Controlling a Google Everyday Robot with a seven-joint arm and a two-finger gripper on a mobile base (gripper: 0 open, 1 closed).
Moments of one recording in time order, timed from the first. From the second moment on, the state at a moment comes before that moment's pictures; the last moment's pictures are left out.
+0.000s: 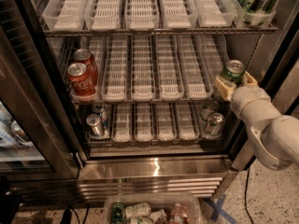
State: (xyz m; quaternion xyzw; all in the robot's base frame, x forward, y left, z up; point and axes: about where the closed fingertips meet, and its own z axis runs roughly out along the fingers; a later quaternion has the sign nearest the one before) arm 0.641 -0.280 0.840 -0.09 0.71 -0.02 0.69
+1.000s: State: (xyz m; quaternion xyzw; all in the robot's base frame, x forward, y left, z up) arm 0.637 -0.266 0.893 -0.11 0.68 0.00 0.73
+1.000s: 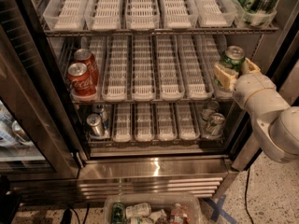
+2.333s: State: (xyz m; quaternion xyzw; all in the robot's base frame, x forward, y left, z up) arm 0.580 -0.198 0.948 -0.19 0.65 0.10 0.73
